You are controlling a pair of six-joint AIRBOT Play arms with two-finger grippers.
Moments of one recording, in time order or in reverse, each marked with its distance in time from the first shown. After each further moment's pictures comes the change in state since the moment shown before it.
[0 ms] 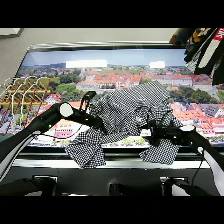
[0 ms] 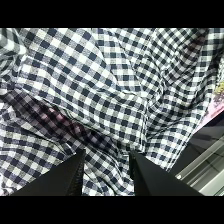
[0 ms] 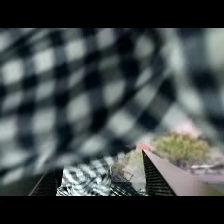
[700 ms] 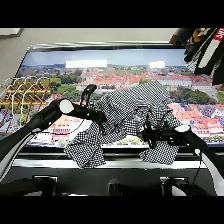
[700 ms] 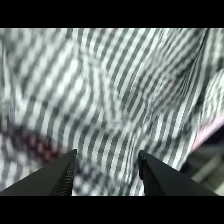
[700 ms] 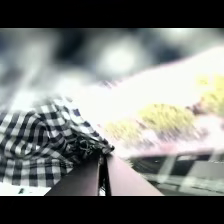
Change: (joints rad) left arm -0.023 -0.023 0.109 0.022 0.061 0.002; right arm 0.106 0.083 -0.004 -0.067 0.048 0.085
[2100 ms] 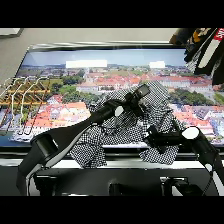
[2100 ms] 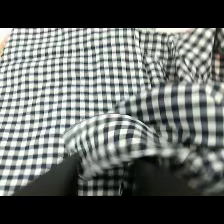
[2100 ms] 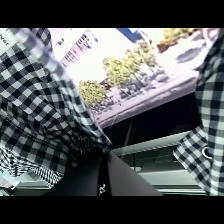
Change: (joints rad) left arm -0.298 -0.624 0.638 0.179 0.484 0.360; right arm 0.004 0.254 0.000 -0.319 0.106 0.218
